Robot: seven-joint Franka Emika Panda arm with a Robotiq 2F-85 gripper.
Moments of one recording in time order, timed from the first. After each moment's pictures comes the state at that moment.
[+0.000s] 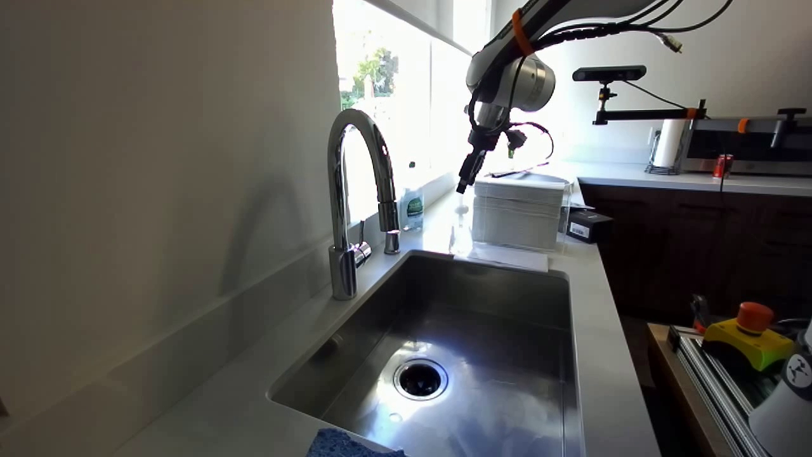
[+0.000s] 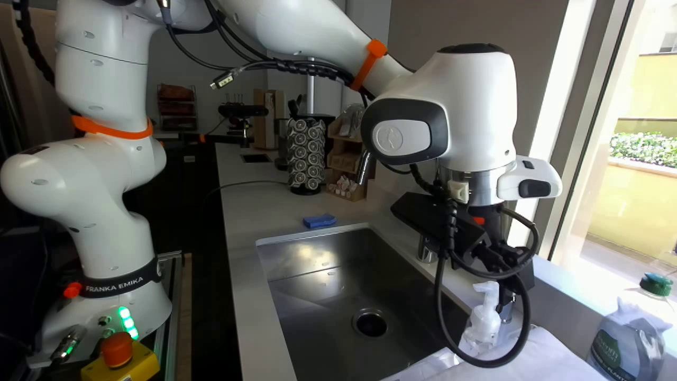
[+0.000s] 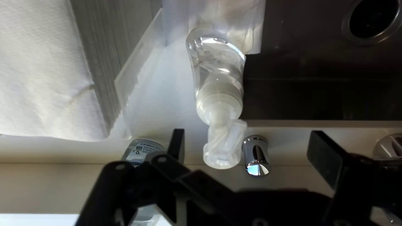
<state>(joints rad) -0.51 0.23 -0.17 -1.99 0.32 2.47 -0.87</state>
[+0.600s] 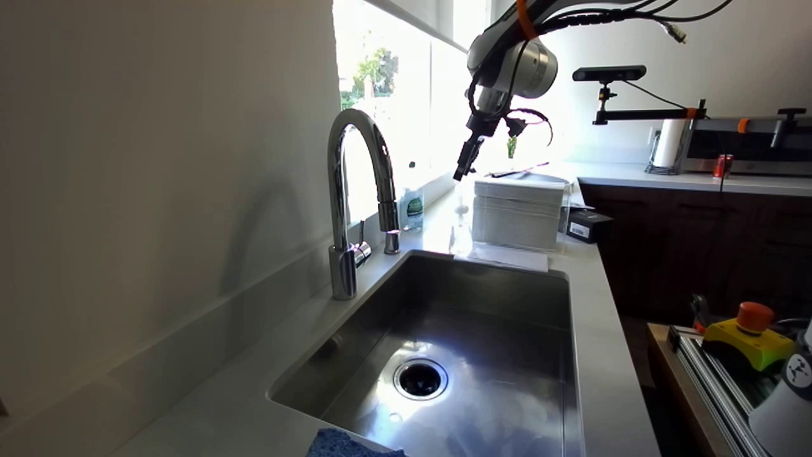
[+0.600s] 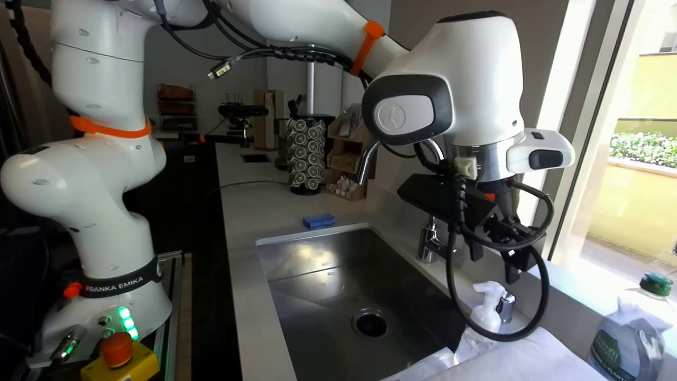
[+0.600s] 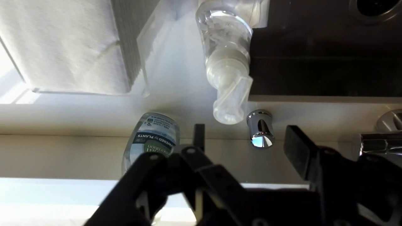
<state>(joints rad) -0.51 0.20 -0.18 -1.96 0.33 2.47 -0.87</state>
